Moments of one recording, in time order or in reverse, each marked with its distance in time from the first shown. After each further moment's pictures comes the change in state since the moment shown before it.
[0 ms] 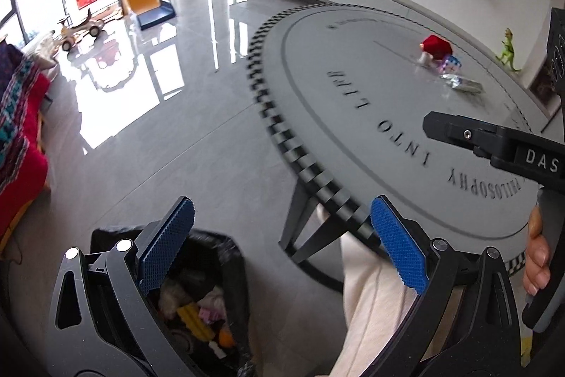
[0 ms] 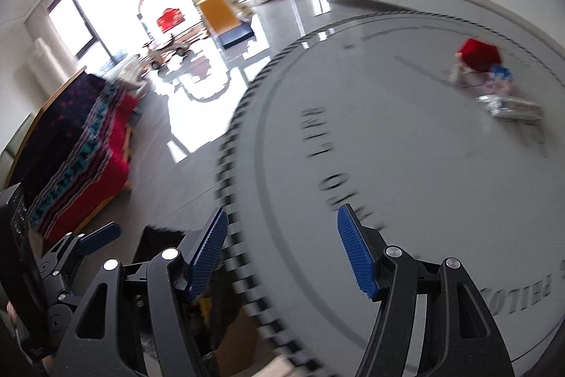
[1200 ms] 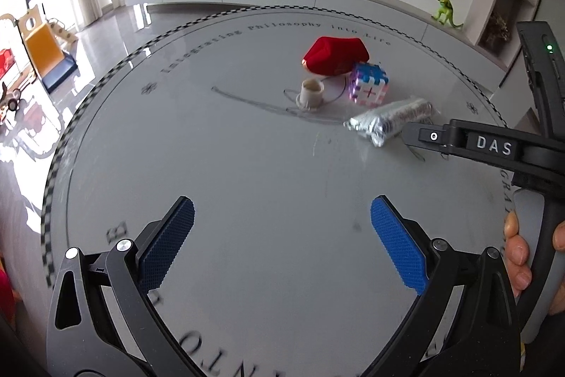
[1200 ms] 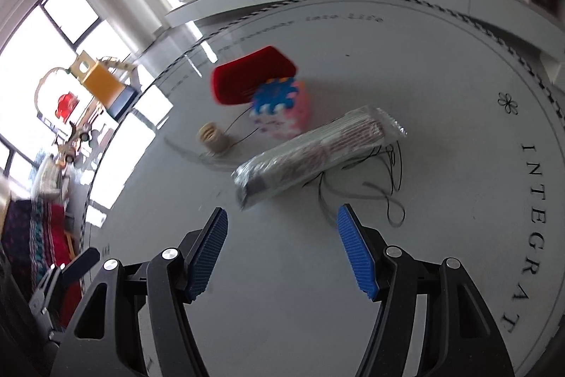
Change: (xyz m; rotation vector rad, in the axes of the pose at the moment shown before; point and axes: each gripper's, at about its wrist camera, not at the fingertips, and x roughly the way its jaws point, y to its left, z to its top) left arm 0.137 -0.193 0.137 0.275 0.018 -0.210; right arm 0.013 -0.252 0.076 0.446 -0.041 -0.229
